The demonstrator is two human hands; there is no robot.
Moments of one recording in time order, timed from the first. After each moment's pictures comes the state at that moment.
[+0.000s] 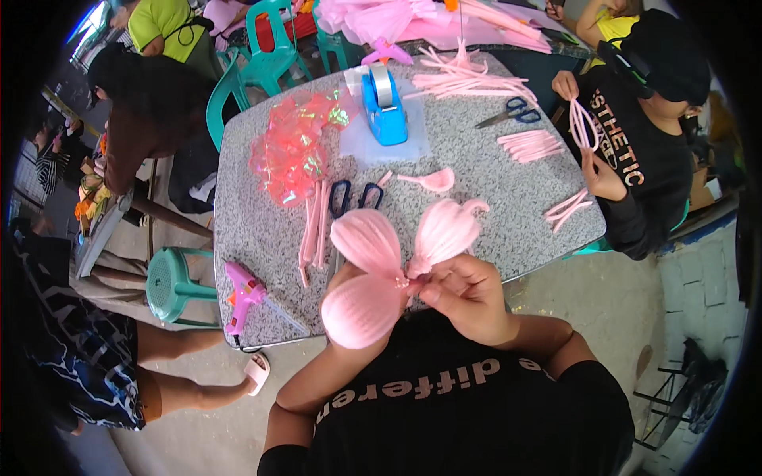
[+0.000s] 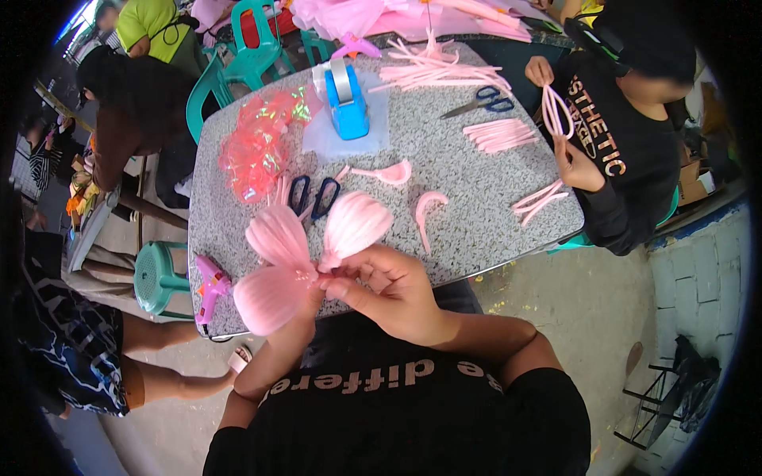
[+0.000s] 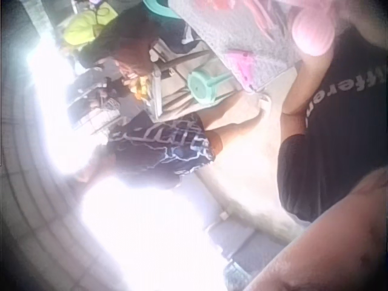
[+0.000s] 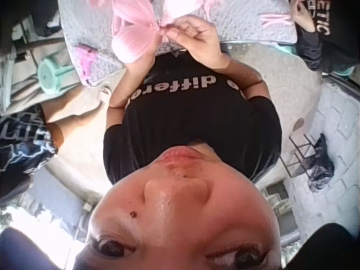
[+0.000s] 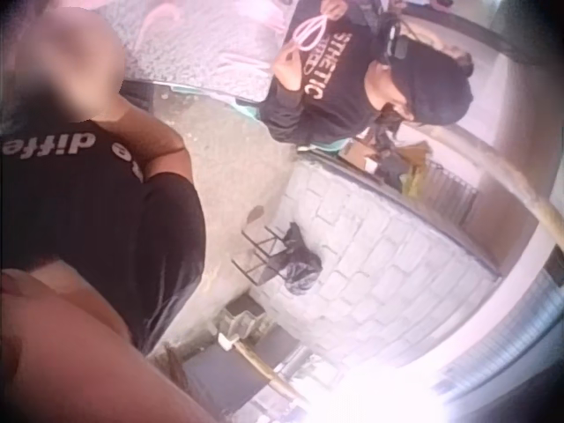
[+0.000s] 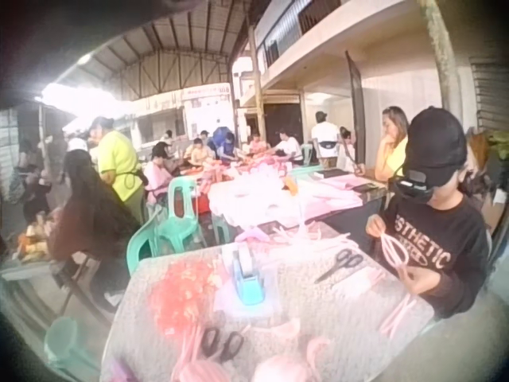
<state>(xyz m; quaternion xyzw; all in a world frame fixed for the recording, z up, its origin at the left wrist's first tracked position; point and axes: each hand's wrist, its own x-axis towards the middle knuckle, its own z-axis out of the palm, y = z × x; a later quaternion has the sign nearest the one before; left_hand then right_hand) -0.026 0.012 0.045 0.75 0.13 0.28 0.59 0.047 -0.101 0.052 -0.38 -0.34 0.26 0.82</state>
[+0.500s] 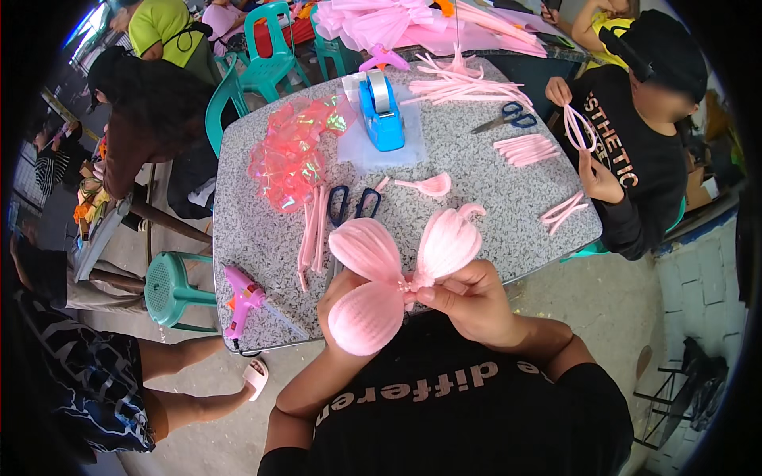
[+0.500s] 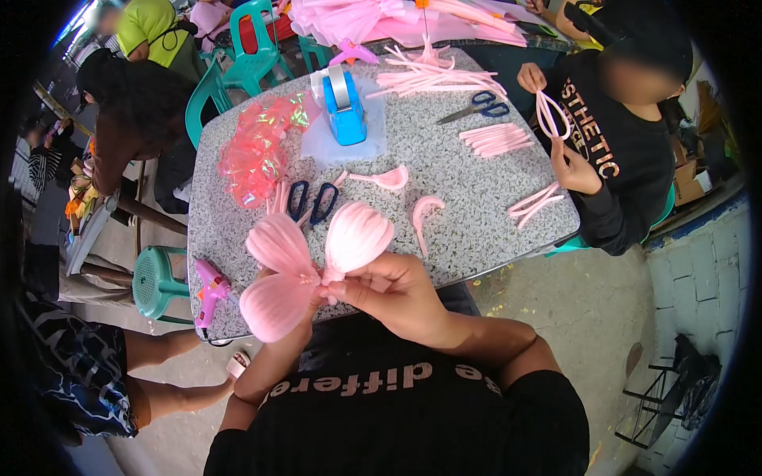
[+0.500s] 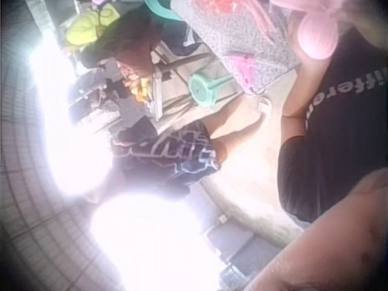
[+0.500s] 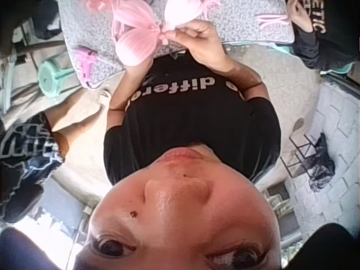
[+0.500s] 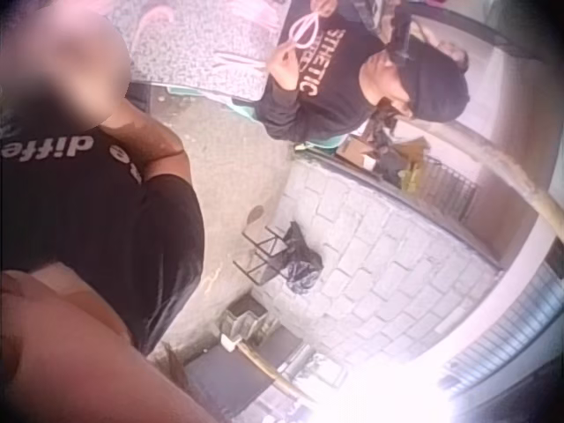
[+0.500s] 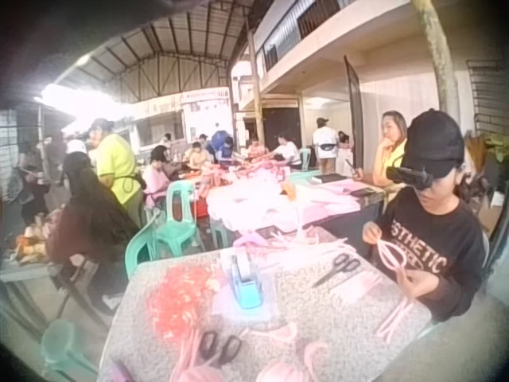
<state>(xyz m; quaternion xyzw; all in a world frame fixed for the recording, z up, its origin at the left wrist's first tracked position) -0.025 0.013 0.050 0.72 0.11 0.30 0.61 0.051 -0.105 0.057 -0.38 -0.29 0.33 0.82</state>
